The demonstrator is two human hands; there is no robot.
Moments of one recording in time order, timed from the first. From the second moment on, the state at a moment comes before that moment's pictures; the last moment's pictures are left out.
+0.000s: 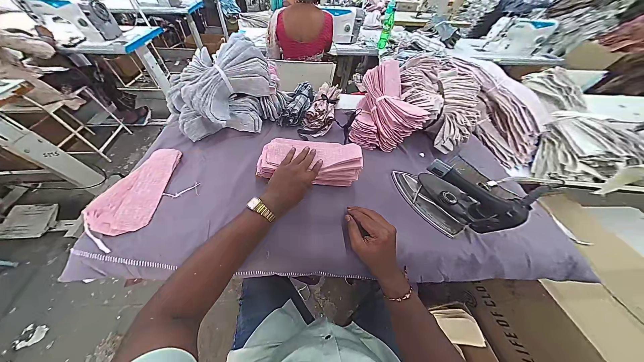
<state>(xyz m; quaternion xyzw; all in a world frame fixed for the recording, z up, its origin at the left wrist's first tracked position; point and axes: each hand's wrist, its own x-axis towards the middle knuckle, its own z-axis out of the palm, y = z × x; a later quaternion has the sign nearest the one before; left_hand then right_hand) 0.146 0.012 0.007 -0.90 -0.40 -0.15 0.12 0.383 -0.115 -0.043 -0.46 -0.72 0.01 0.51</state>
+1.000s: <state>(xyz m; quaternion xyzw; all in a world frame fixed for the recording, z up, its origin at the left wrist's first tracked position) 0.129 -0.041 0.011 -0.84 -0.44 -0.31 0.10 0.382 -0.116 -0.046 -0.46 -0.71 0.01 0.53</state>
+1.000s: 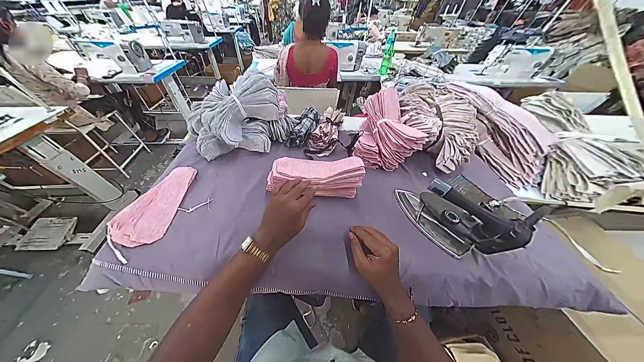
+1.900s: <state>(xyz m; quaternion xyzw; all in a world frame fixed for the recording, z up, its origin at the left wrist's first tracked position) -0.157 -0.005 -0.026 -0.49 -0.80 -0.32 0.12 0.379 -0.113 -0.043 -0.44 -0.72 0.00 0.54</state>
